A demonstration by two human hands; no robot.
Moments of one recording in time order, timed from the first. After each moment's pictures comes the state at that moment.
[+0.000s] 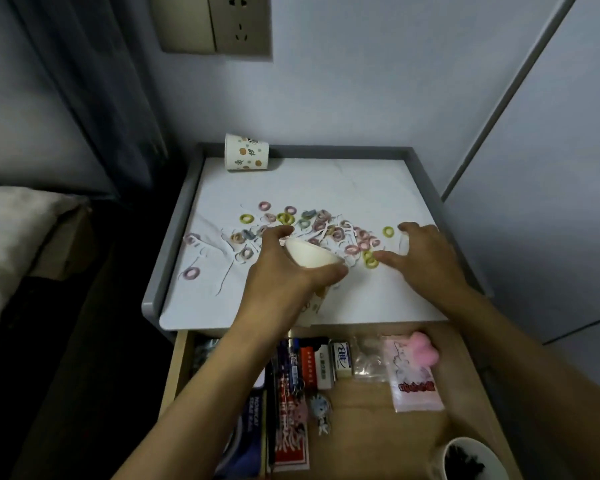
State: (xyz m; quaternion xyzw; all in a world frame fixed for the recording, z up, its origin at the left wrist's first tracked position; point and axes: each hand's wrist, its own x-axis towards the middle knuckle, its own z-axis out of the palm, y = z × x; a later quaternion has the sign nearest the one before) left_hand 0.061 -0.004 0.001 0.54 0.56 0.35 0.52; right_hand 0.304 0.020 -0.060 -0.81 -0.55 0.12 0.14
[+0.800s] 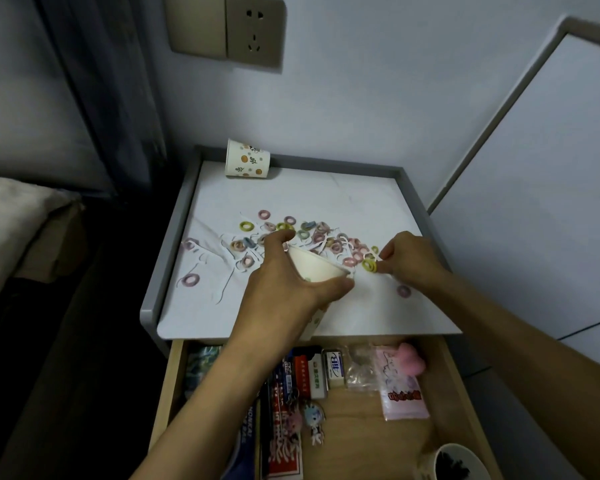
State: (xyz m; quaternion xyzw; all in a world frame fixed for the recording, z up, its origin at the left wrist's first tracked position) left_hand 0.040 -0.006 0.012 0.57 0.51 0.36 0.53; right_hand 0.289 0.054 -0.038 -0.82 -0.54 0.17 0.08
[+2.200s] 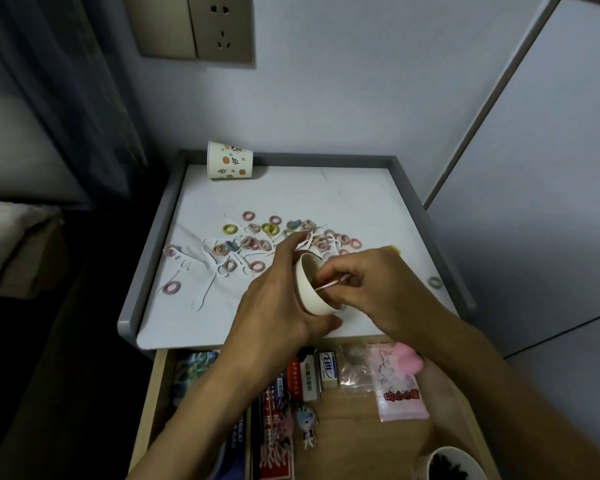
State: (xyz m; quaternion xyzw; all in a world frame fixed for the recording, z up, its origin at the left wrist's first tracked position) left_hand 0.061 -0.009 -0.011 0.74 0.47 0.30 0.39; right_hand 0.231 -0.018 0.009 -0.58 -0.72 0.26 0.27
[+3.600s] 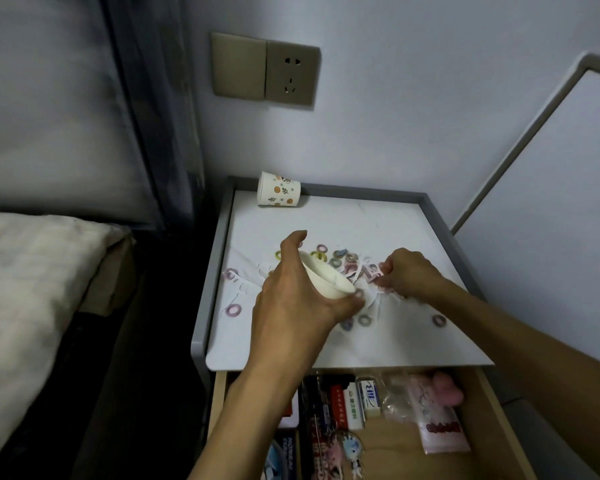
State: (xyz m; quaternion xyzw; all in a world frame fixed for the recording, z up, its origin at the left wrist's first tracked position) left_hand 0.005 0.018 0.015 0.65 0.53 0.37 0.40; right_hand 0.246 0.094 -0.034 -0.82 -0.55 0.18 0.03
